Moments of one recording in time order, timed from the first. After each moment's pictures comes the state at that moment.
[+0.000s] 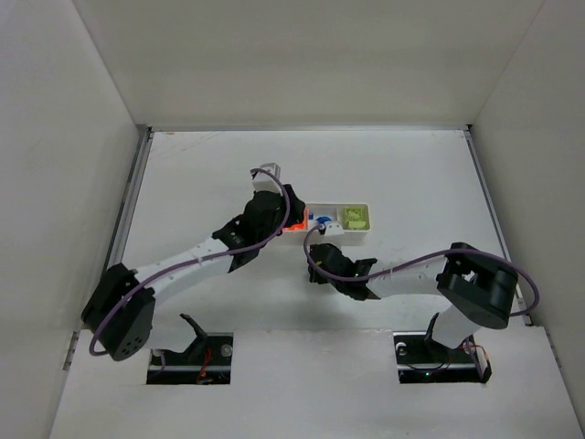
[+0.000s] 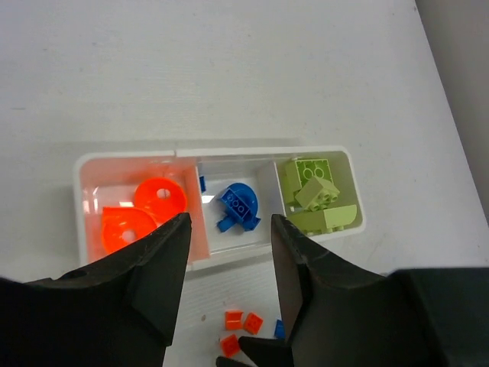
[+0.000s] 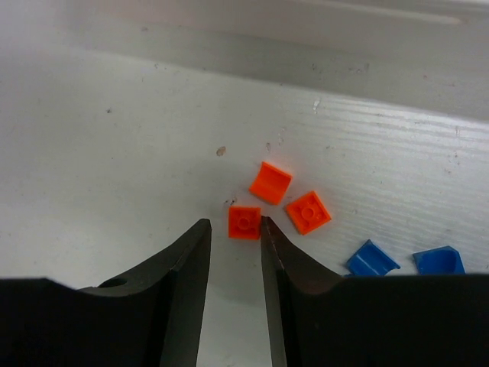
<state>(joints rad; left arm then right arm) -0.76 1.34 0.81 0.16 -0.31 -0.63 1.07 1.58 0.68 0.10 0.47 0.76</state>
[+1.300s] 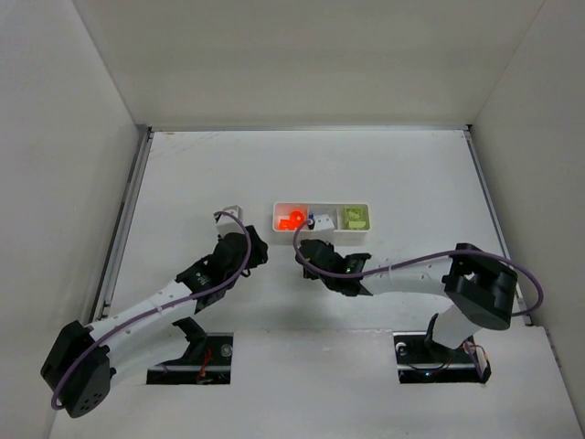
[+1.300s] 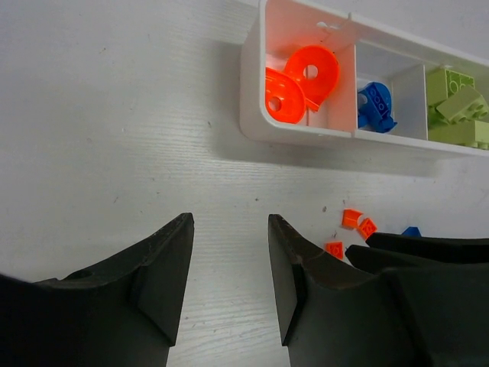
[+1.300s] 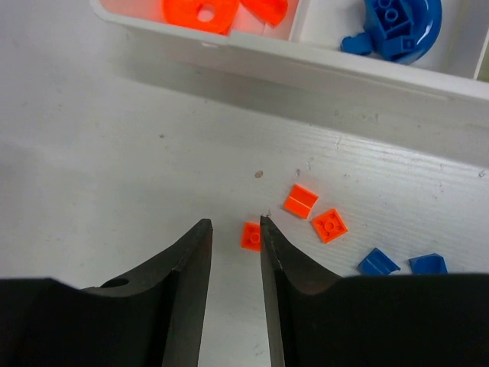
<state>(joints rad) -0.75 0.89 0.42 -0.10 -0.40 -0.73 1.12 1.57 0.84 -0.07 0.56 0.70</state>
